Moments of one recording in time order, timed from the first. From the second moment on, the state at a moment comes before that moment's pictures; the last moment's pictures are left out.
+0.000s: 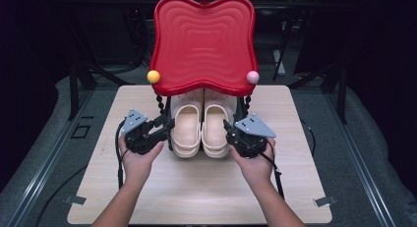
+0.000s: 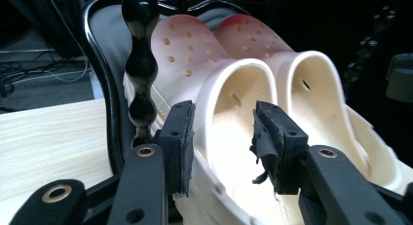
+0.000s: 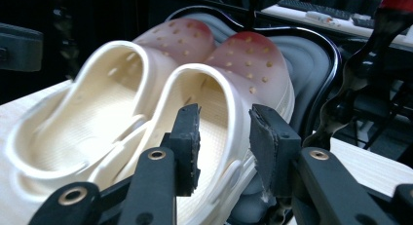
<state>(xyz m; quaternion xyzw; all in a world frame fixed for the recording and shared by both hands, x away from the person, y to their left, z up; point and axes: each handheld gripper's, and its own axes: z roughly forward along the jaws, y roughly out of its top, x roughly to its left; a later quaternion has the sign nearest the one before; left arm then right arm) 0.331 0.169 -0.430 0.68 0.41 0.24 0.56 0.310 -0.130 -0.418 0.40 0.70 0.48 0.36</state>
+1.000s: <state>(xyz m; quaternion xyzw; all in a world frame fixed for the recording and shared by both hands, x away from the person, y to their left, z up) 0.272 0.171 -0.485 0.73 0.39 0.19 0.53 0.250 -0.122 -0.480 0.37 0.74 0.47 0.29</state>
